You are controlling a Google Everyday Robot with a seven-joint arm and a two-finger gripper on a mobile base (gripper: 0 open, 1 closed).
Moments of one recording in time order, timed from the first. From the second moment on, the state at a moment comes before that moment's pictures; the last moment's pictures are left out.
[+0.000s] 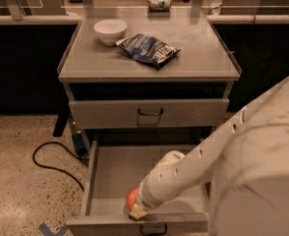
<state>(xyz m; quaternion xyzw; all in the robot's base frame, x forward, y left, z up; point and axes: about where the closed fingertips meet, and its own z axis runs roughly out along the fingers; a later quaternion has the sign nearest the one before) 0.432 0.010 0.487 -0.52 0.83 0.09 0.14</state>
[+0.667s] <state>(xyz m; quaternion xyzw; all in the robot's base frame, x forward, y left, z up) 0.409 -0.009 0.495 -0.52 0.84 0.08 0.12</state>
